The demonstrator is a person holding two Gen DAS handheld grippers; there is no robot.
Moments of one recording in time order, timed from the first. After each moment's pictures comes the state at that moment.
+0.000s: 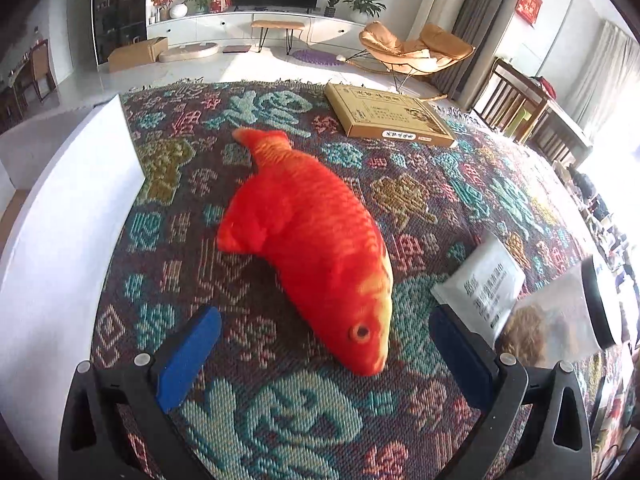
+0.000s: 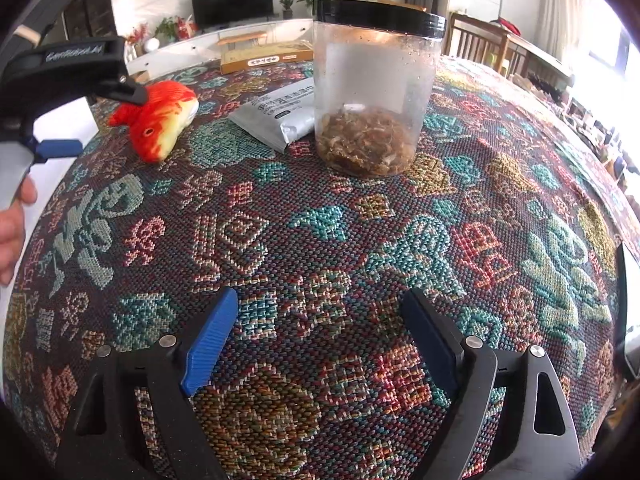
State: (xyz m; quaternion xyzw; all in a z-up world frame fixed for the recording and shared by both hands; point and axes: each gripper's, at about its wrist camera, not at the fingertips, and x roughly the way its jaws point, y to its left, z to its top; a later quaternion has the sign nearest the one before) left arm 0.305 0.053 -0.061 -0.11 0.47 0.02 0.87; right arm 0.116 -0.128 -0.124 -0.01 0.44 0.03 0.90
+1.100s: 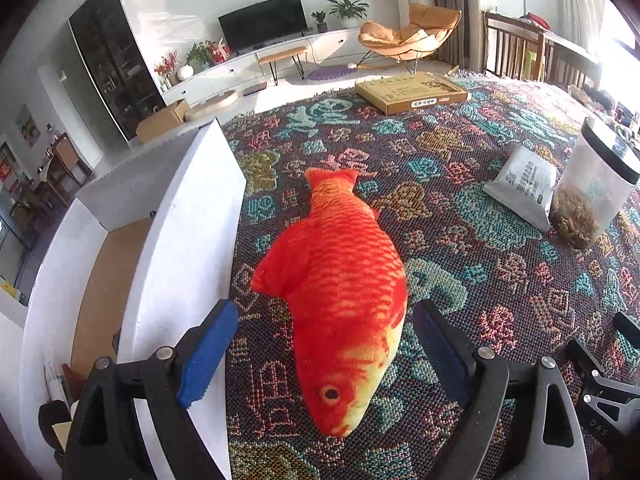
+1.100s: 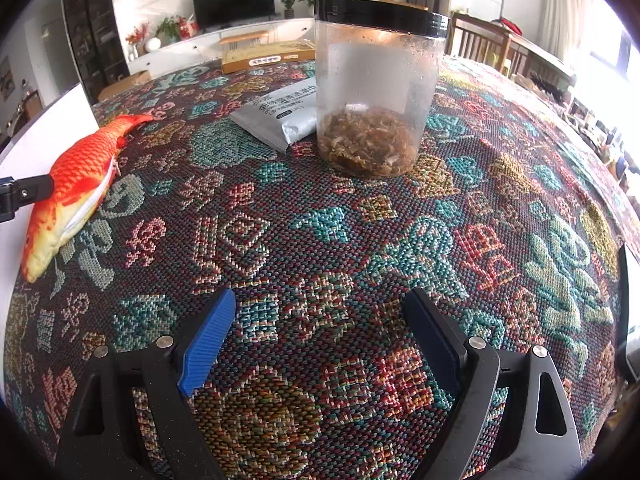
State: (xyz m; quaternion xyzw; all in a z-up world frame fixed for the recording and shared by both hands) left arm 0.184 0.063 -0.038 0.07 0.44 0.07 0.89; right arm 0.118 -0.128 -0.124 -0.01 0.44 0.03 0.90
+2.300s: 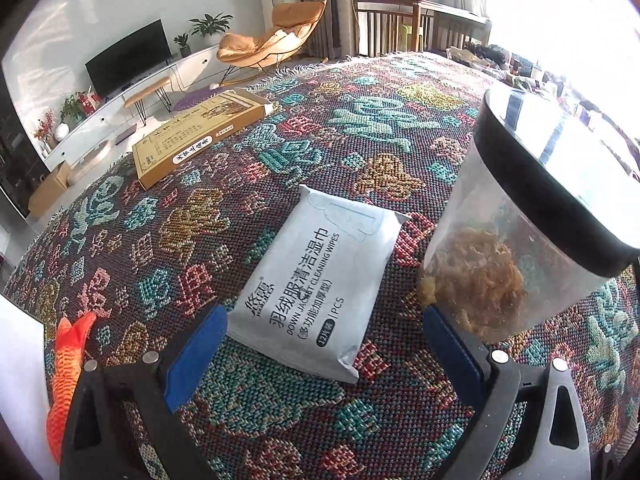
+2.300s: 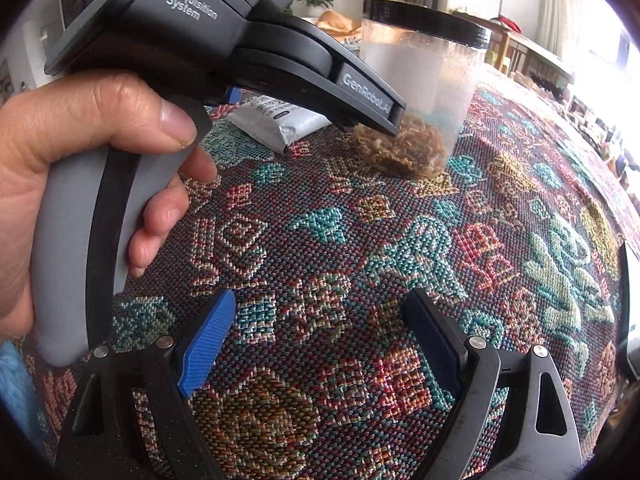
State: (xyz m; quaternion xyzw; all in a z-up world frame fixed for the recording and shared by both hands) left arm 0.319 -0.120 -0.080 0.11 0.45 -0.15 0.87; right arm 0.120 -0.129 -0.125 -0.01 0.44 0.03 0.90
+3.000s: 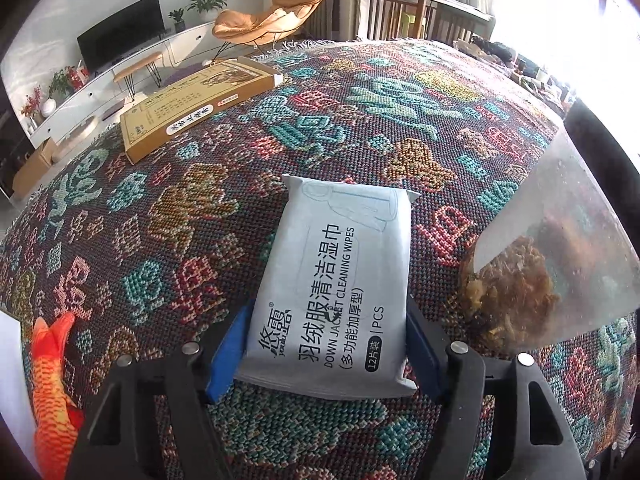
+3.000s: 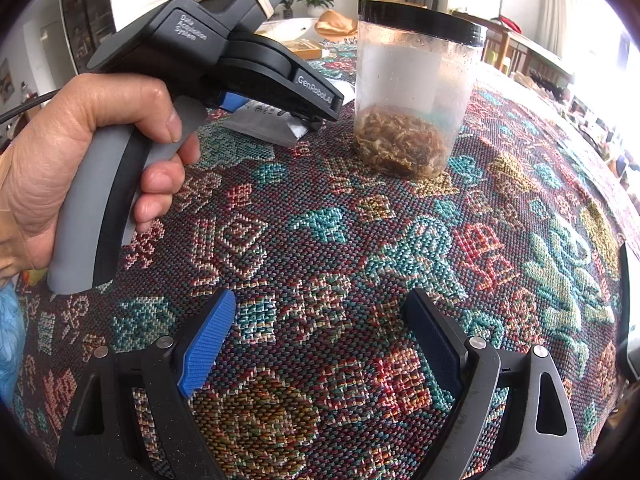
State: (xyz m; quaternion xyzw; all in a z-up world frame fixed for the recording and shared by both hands) left arm 0.336 -0.097 -0.100 0.08 0.48 -0.16 0.86; right arm 0.120 -0.129 -0.125 -0.01 0.44 0.03 0.90
